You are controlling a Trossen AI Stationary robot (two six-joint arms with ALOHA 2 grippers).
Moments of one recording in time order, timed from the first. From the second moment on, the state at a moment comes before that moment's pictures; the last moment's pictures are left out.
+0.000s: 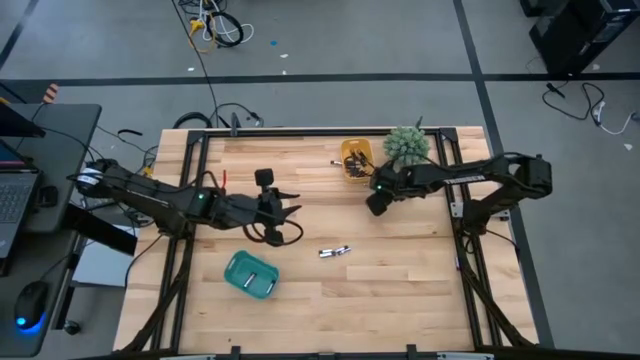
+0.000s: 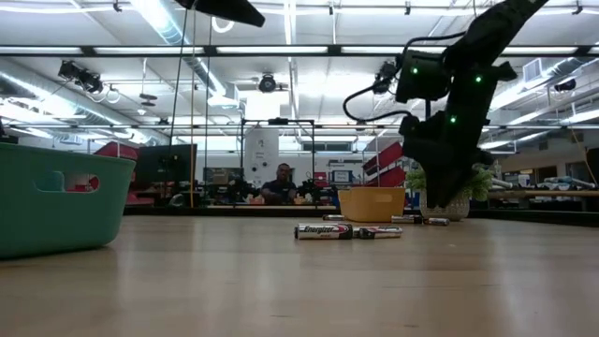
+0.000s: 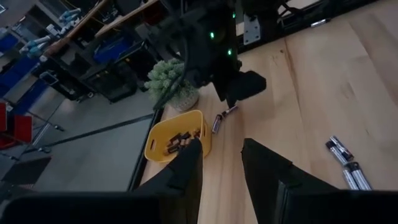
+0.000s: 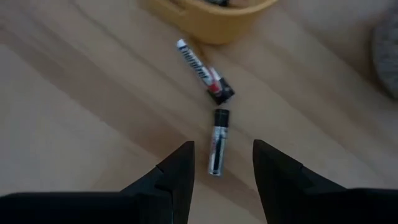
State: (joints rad) left arm -0.25 1.21 0.98 -0.20 -0.61 0.28; right arm -0.26 1.47 0.74 -0.54 0.27 0.61
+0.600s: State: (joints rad) left arm -0.25 1.21 0.98 -0.21 -0.61 0.28; right arm -0.23 1.62 0.74 -0.49 0.26 0.60
